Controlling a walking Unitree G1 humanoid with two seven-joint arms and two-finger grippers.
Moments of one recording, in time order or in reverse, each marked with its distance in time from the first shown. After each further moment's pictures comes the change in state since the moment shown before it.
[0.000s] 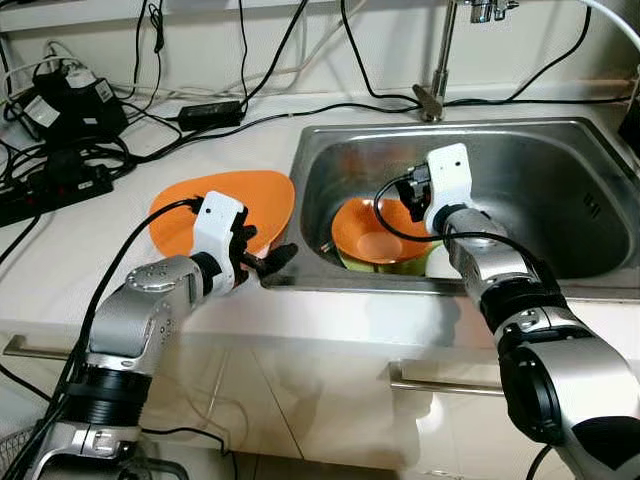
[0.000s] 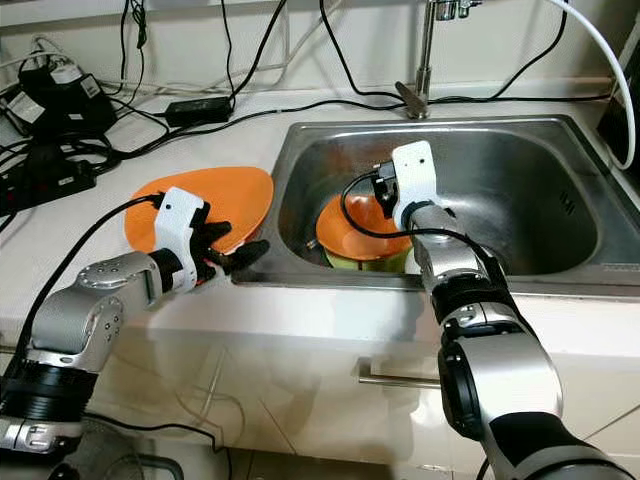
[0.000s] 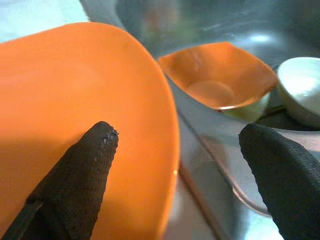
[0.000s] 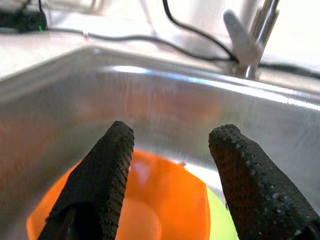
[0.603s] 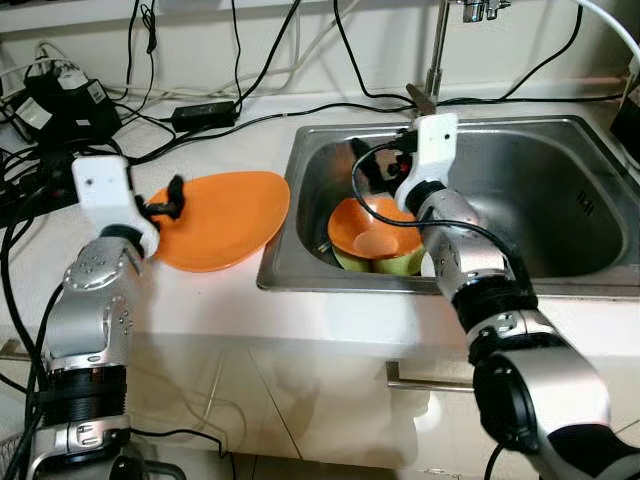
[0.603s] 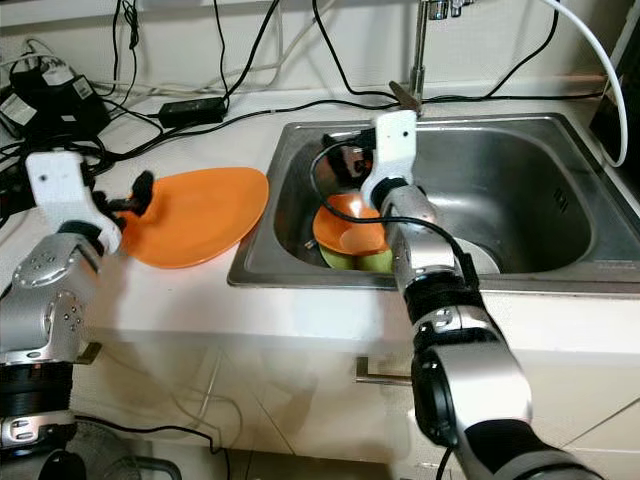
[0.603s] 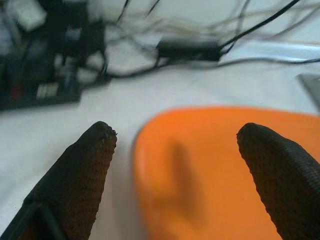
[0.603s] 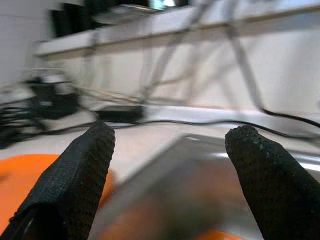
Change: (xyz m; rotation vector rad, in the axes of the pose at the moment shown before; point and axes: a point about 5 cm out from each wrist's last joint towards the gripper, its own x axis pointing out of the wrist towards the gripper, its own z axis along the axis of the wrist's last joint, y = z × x) left arm -0.040 0.075 0.004 -0.237 -0.252 0.714; right arm -0.003 0.048 0.045 0.209 -0.278 0.312
